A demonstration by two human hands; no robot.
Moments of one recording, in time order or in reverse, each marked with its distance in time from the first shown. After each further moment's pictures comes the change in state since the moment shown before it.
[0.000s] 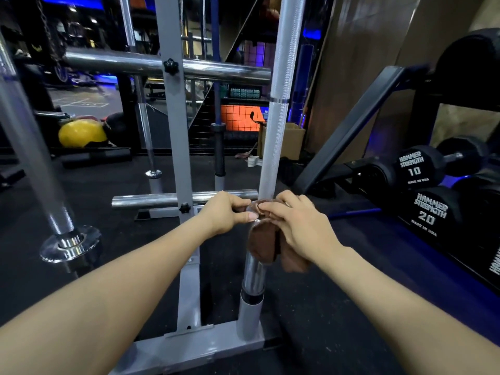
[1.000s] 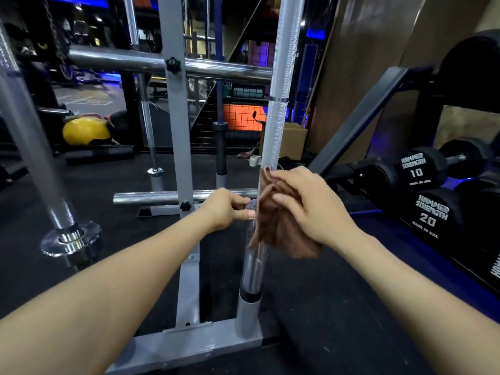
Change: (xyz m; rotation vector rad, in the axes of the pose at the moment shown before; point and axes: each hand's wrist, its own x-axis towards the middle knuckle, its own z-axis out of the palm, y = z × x) left_hand -0.001 0.005 -0.002 0.079 -0.001 -0.032; right_hand 0.009 -0.001 -0.042 0.277 0.133 -0.021
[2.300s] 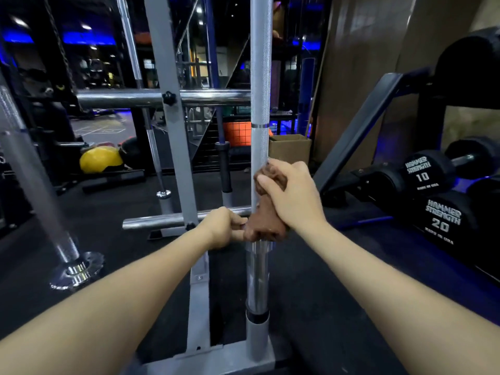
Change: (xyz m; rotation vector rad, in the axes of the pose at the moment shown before) left_hand 0.001 0.021 -0.007 0.246 -0.051 -0.004; right_hand 0.040 -0.012 0.000 0.300 0.261 0.308
